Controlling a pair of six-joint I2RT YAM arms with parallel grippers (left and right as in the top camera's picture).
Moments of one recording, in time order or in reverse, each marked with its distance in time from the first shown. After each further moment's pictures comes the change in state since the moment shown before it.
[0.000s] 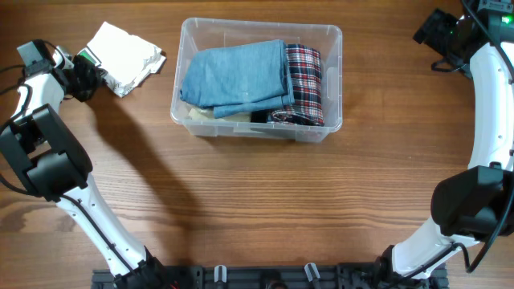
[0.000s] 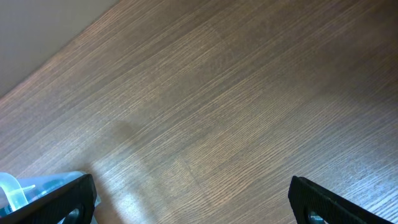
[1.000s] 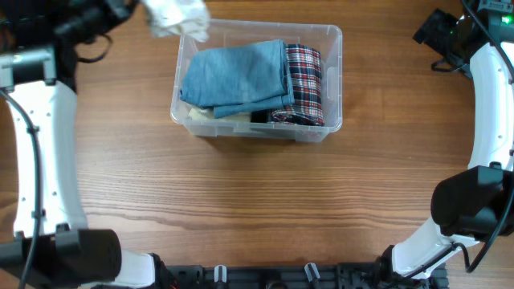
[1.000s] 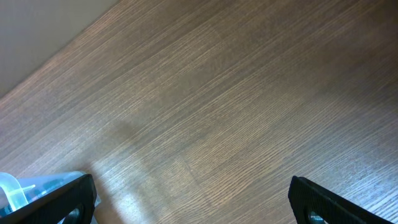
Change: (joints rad) left arm -0.335 -0.748 -0.013 -0.058 0.291 -0.003; right arm 0.000 0.000 0.000 0.000 0.000 0.000
